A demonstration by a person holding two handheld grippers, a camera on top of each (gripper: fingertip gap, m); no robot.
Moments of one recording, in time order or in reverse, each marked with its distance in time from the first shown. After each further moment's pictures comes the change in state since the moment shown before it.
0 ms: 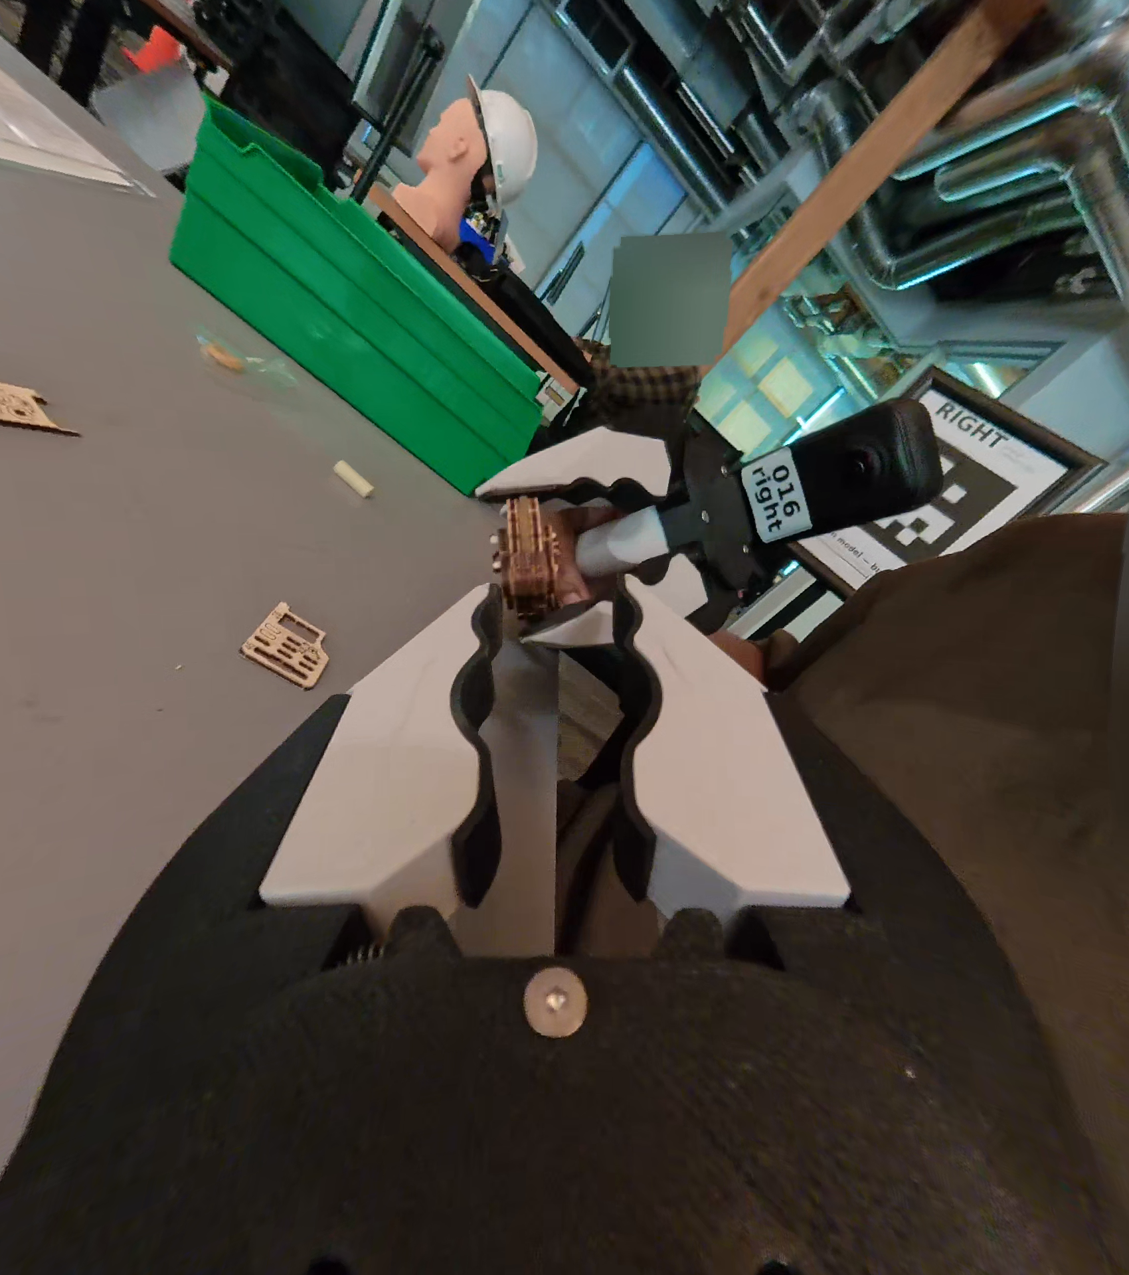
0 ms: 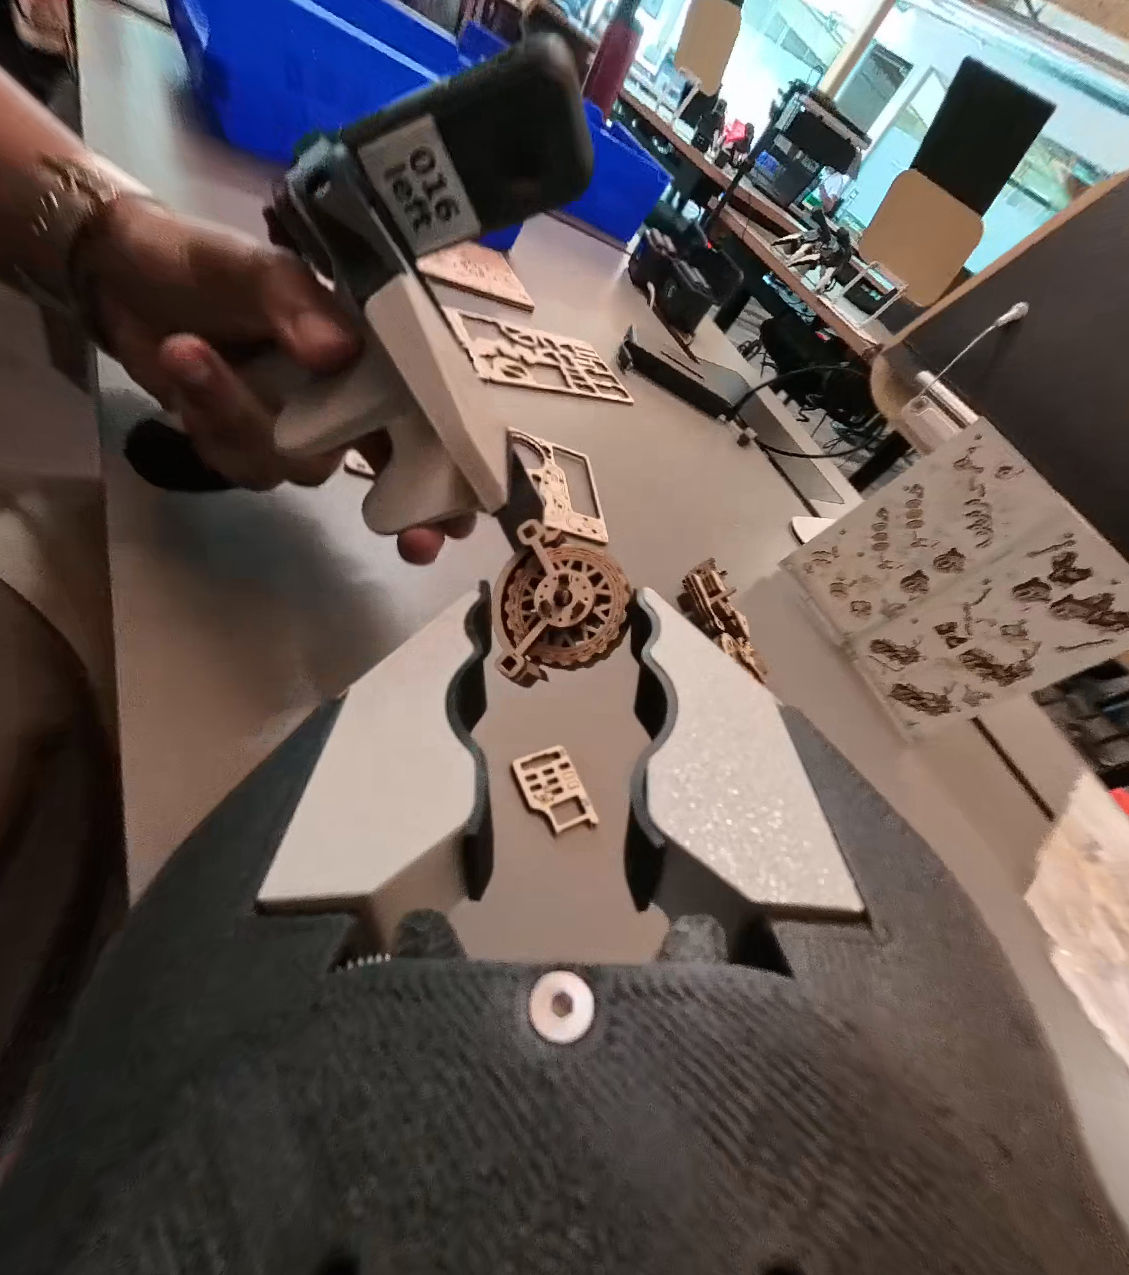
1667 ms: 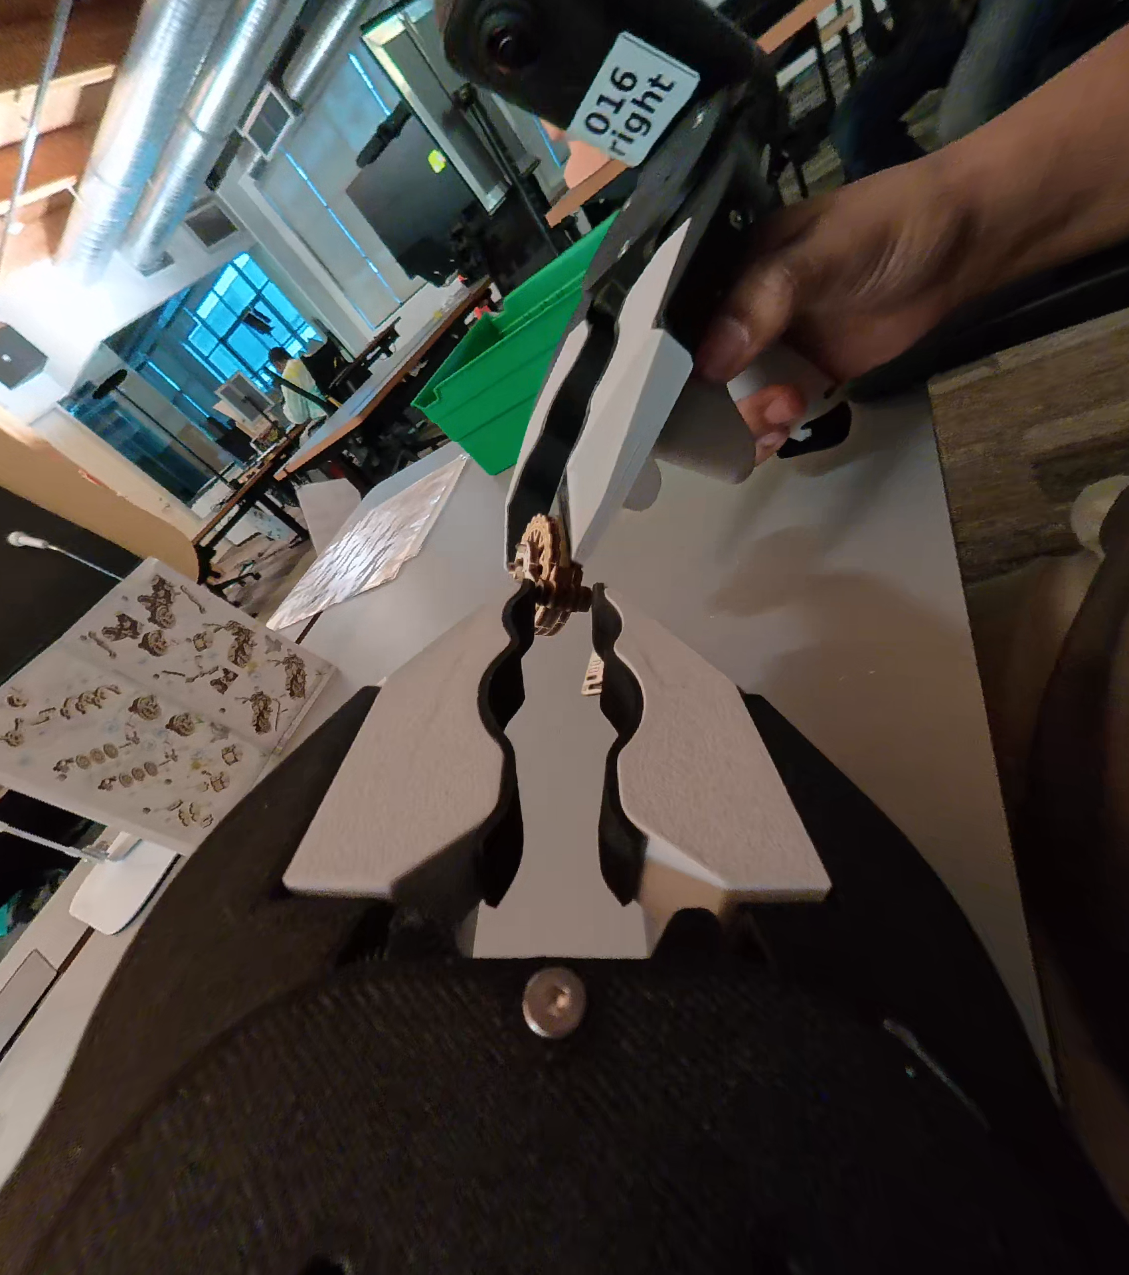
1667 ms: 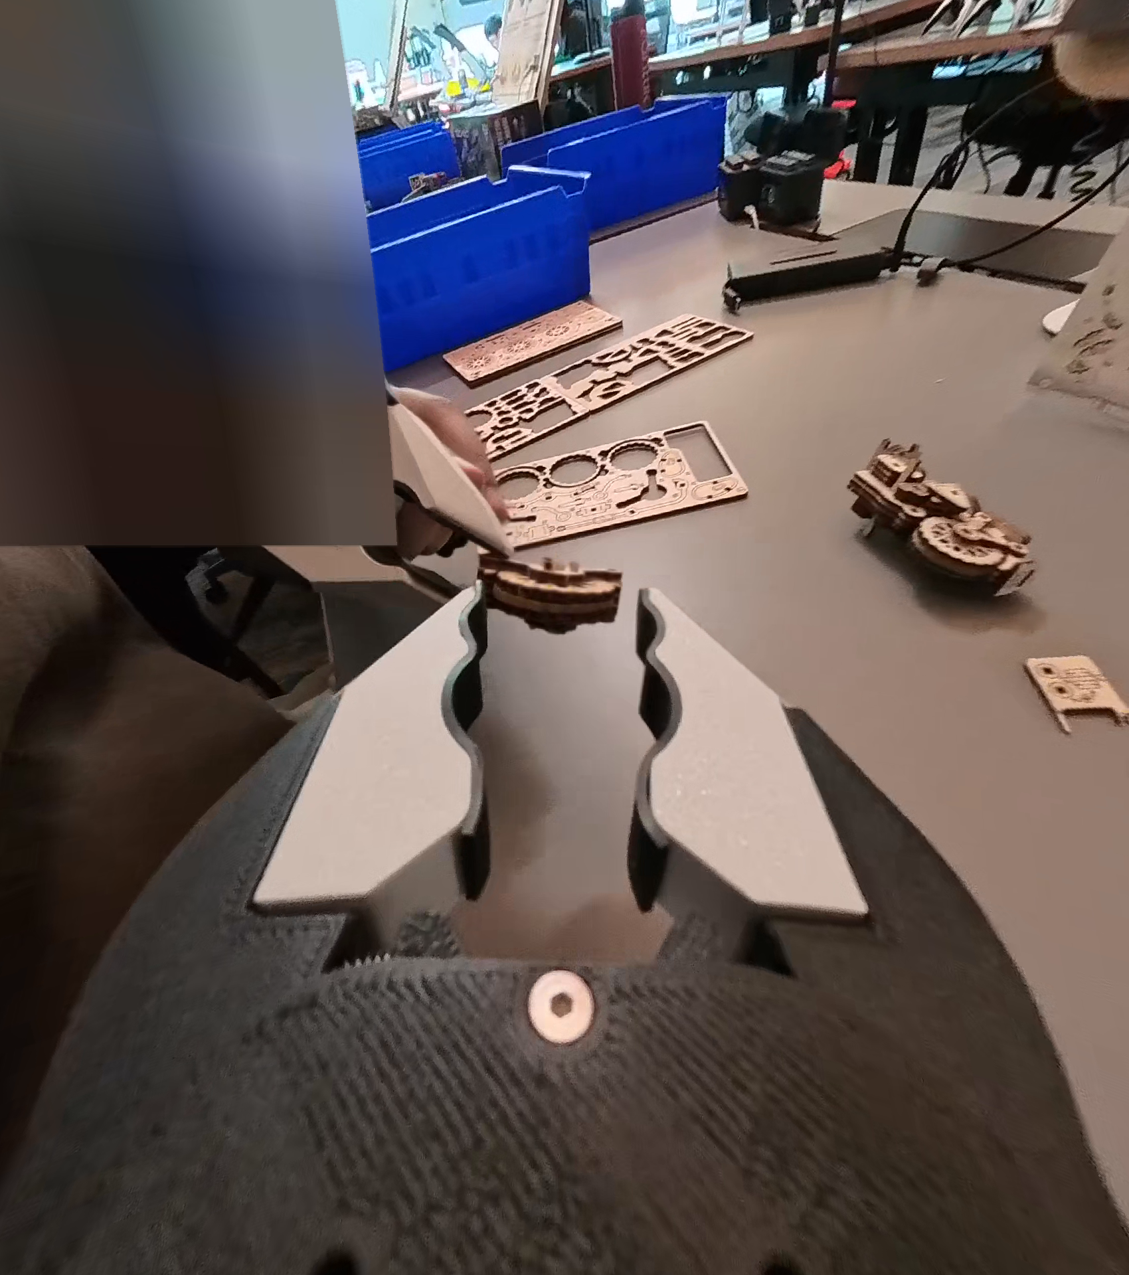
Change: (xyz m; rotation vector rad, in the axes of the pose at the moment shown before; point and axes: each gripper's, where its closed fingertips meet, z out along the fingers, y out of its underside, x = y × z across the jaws) left arm -0.010 0.012 -0.006 -0.164 -0.436 1.287; right arm -0.002 0.005 0.002 0.057 -0.249 0.650
